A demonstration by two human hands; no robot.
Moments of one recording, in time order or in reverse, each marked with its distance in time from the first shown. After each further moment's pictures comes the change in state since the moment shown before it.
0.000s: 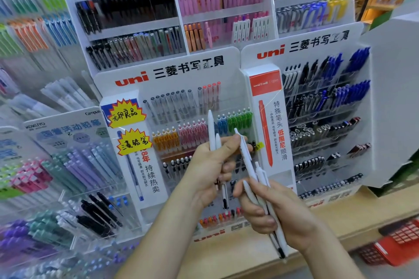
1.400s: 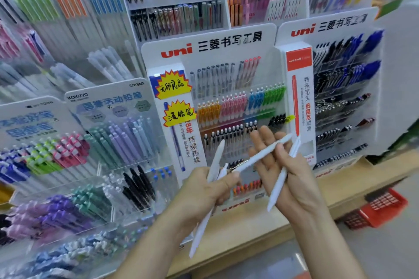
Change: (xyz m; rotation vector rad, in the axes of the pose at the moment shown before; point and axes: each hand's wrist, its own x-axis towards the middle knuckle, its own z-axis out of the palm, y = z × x) left_hand -0.108 -0.003 -0.127 0.449 -0.065 -0.099; right_hand 0.050 0.052 0.115 0.372 0.561 -0.541
